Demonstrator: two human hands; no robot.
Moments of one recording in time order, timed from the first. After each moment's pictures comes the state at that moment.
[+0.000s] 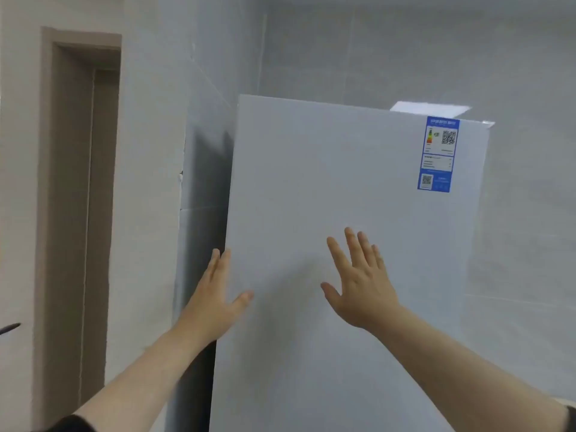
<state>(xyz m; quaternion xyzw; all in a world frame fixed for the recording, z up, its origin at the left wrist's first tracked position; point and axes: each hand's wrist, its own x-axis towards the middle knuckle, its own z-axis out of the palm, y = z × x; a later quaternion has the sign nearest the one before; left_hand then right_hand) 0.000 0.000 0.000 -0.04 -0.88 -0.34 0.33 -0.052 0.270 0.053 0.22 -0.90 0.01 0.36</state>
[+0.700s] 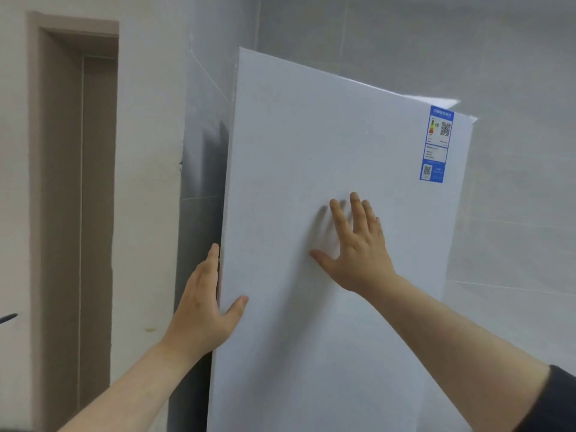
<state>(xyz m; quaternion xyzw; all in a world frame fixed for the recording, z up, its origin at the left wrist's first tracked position) 0.048 0.011 -0.020 -0.10 -0.82 -0.34 0.44 -0.038 0.265 0.077 0.22 -0.87 0.09 0.44</state>
